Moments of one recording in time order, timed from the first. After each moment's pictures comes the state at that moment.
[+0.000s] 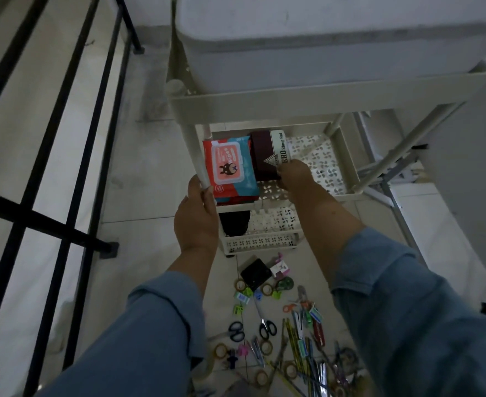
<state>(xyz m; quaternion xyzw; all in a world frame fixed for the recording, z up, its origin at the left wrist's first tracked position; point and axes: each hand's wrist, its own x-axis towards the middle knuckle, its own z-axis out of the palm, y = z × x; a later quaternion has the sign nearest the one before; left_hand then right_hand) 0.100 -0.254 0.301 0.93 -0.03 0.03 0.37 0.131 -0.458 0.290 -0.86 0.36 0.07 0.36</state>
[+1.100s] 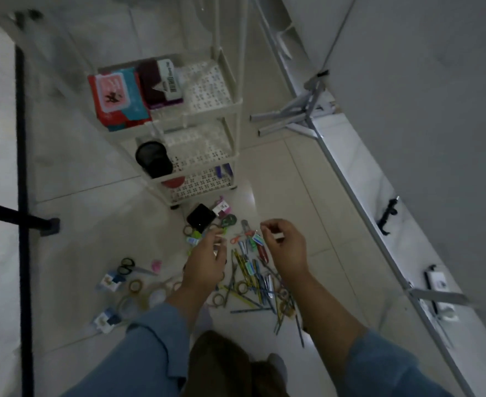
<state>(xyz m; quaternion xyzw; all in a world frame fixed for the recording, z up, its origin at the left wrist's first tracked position) -0.184 -0.287 0.254 0.86 -0.17 -0.28 0.39 -0.265 -0.428 0.263 -0.78 0.38 -0.15 0.47</state>
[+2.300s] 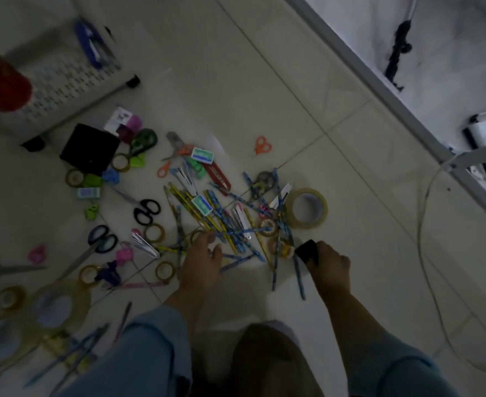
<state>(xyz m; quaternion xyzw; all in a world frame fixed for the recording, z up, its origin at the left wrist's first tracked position) -0.336 -0.312 -0.150 0.86 -0.20 -0.40 0.24 -0.549 -0.434 -0.178 -0.76 0.59 0.16 0.22</state>
